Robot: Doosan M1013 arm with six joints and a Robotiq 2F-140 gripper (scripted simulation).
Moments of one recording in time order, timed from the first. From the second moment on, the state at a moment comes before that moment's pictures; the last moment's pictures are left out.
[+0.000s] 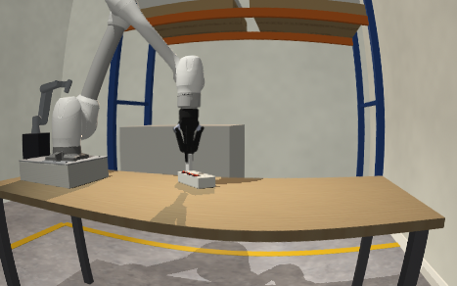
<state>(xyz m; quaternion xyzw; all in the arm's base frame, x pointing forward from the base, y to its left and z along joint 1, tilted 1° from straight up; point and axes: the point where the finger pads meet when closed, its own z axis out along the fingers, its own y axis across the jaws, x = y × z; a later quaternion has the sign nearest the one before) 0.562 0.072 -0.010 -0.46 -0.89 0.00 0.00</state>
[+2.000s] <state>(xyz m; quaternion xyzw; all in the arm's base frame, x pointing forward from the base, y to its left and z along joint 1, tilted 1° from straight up) 0.561 0.070 -0.011 -0.46 -0.89 0.00 0.00</state>
